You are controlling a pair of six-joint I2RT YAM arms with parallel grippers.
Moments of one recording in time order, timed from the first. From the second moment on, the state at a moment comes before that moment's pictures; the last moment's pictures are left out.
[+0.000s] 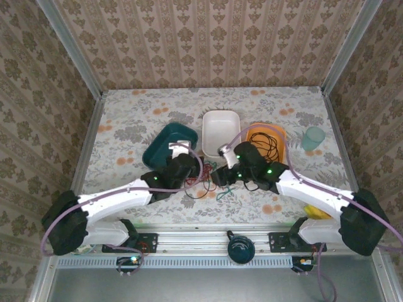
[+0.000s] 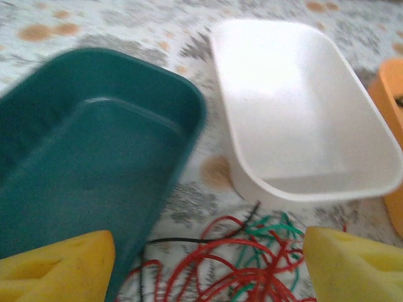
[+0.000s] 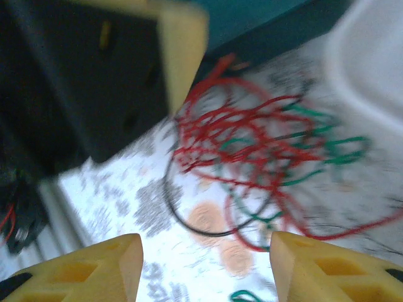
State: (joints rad) left arm -0.99 1.19 0.68 -0.11 -0.58 -0.60; right arm 0.76 1.28 0.79 -0.23 -0.29 0.26
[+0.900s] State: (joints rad) left arm -0.94 0.94 0.60 -0.74 -0.93 -1.18; right arm 1.01 2.02 1.35 -0.55 -0.17 -0.01
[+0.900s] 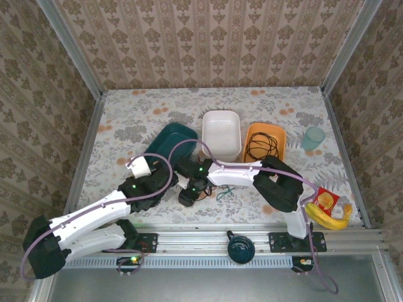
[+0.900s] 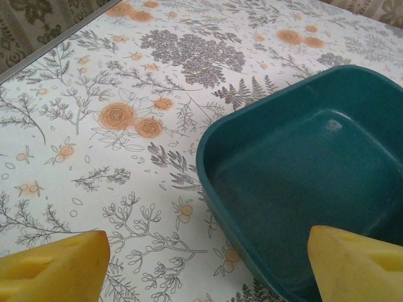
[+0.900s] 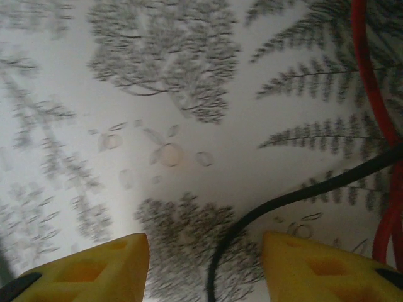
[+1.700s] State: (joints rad) left arm -0.95 0.92 0.60 -0.69 -0.93 -1.13; right arm 0.93 1.85 1.19 -0.30 -0.02 0.14
